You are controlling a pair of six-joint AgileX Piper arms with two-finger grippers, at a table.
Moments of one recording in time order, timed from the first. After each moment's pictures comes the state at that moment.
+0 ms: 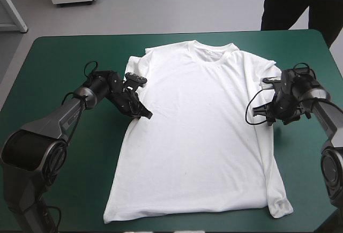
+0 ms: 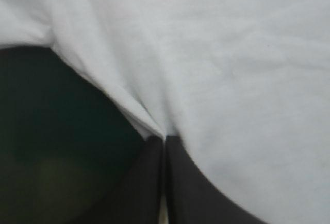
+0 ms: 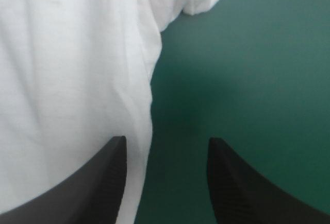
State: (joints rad) left arm -0.30 1.91 -1.40 -0.27 0.92 0.41; right arm 0.04 1.73 -1.28 -0.07 1.03 0.01
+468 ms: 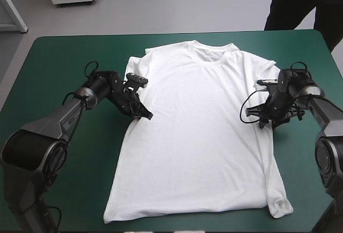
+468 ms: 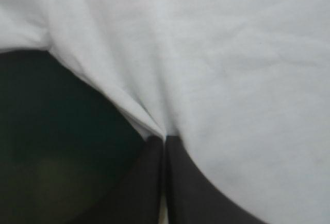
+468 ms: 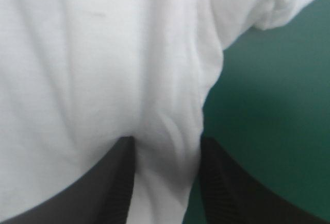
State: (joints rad) left arm -0.31 1.91 -1.40 -0.28 0.92 0.43; right arm 0.04 1.81 -1.30 0.05 1.02 -0.06
